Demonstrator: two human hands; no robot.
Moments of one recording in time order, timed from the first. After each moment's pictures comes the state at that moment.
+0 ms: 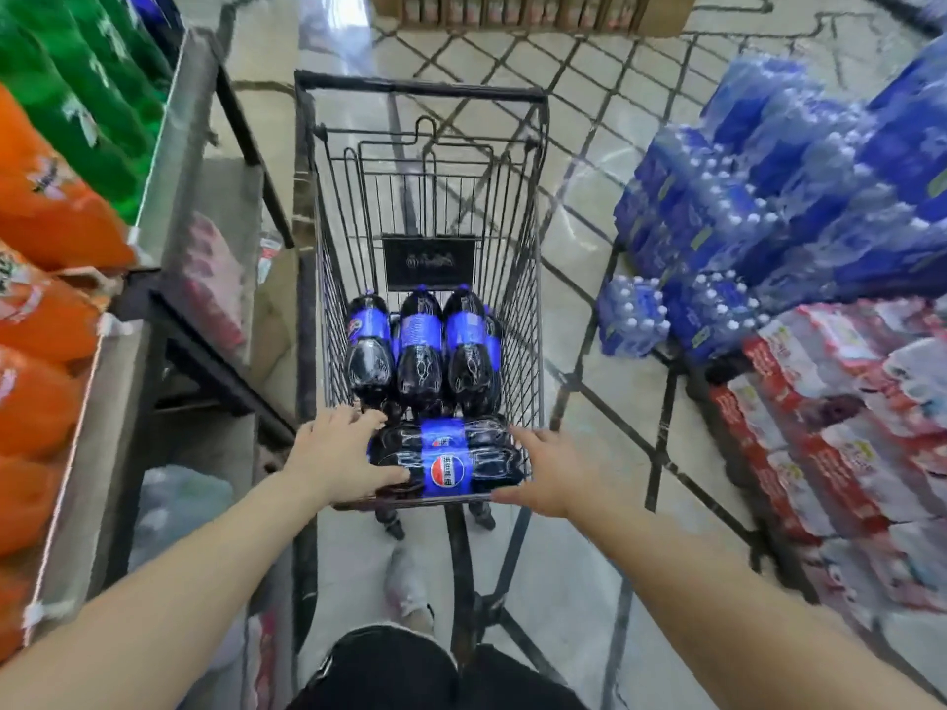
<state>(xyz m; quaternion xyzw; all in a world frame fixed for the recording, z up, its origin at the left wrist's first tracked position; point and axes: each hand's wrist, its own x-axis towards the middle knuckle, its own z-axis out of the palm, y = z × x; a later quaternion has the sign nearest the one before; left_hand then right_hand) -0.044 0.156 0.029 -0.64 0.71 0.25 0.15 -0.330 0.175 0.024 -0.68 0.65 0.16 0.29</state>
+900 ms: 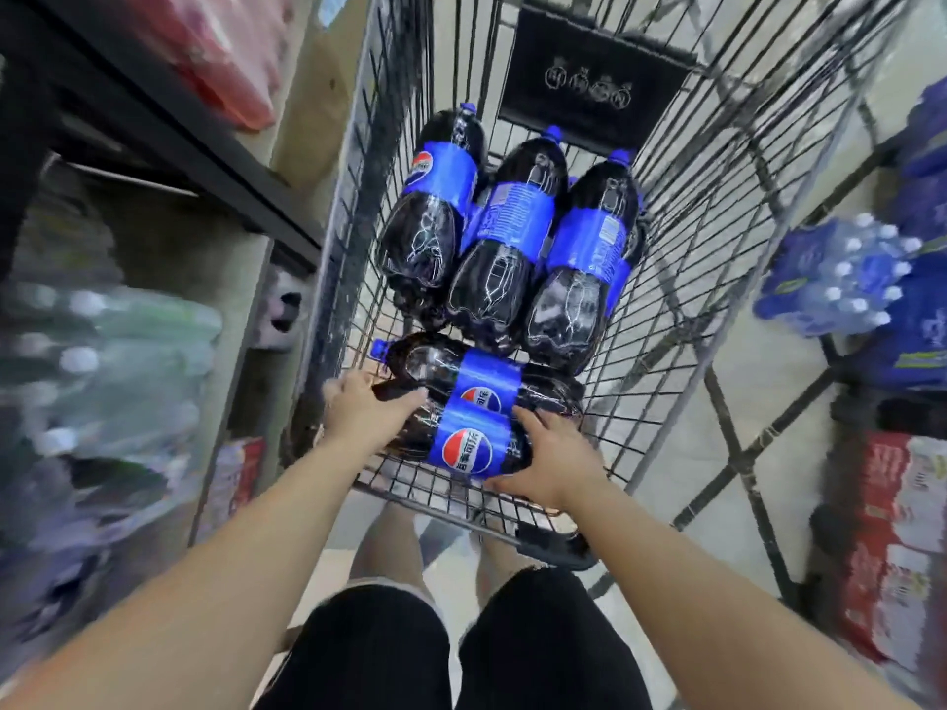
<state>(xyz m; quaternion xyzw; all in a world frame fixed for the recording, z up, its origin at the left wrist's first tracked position) -0.082 0.101 -0.189 -0.87 0.18 0.45 -0.03 -0.317 0.052 -0.200 -0.71 0.50 0.32 0.37</state>
